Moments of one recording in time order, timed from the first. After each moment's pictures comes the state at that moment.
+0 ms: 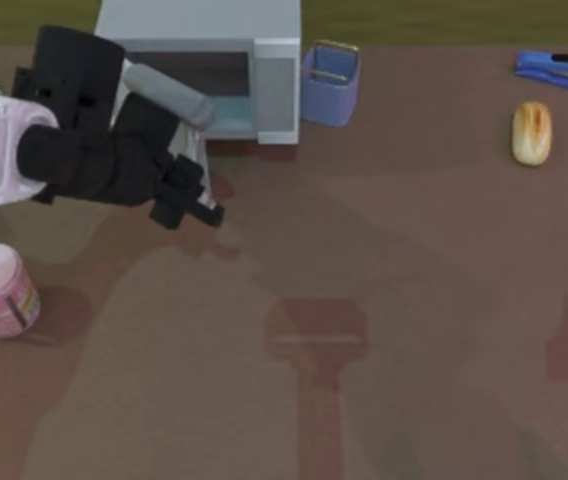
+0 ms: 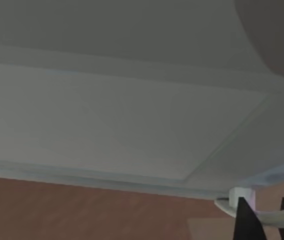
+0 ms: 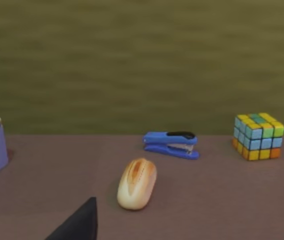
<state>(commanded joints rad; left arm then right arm) -0.32 1.77 1.05 -0.18 0.26 0.27 0.00 0.00 0.00 0.00 0.00 0.00</state>
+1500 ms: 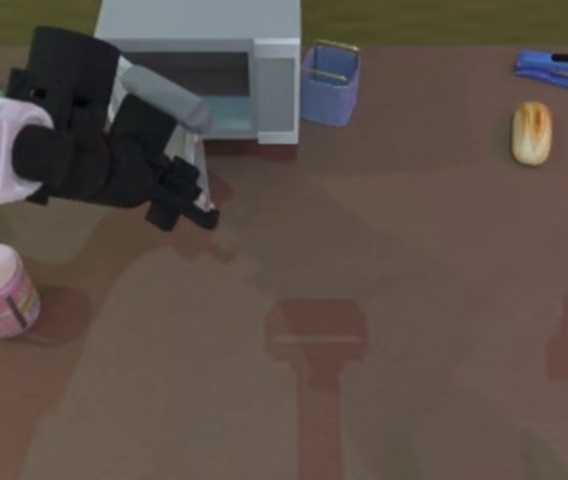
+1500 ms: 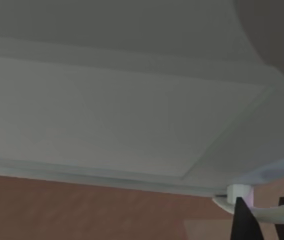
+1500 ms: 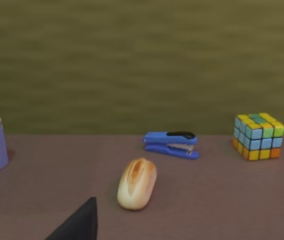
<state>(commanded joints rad) -0.31 1.77 1.05 -0.19 0.28 0.29 0.00 0.00 0.00 0.00 0.00 0.00</state>
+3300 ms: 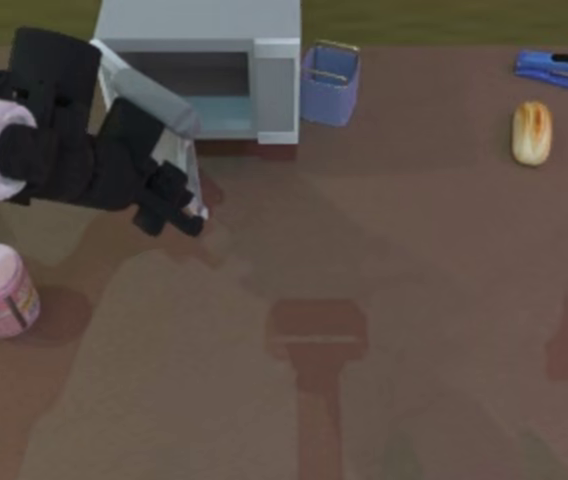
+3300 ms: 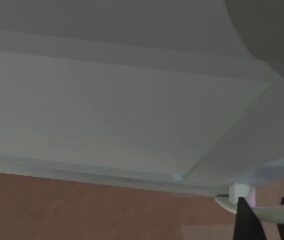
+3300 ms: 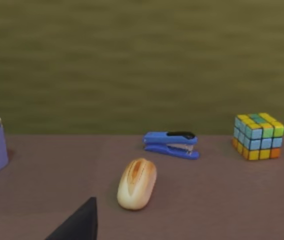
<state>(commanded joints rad) -0.28 1.75 1.04 -0.21 0.32 0.36 0.00 0.00 0.00 0.00 0.00 0.00</state>
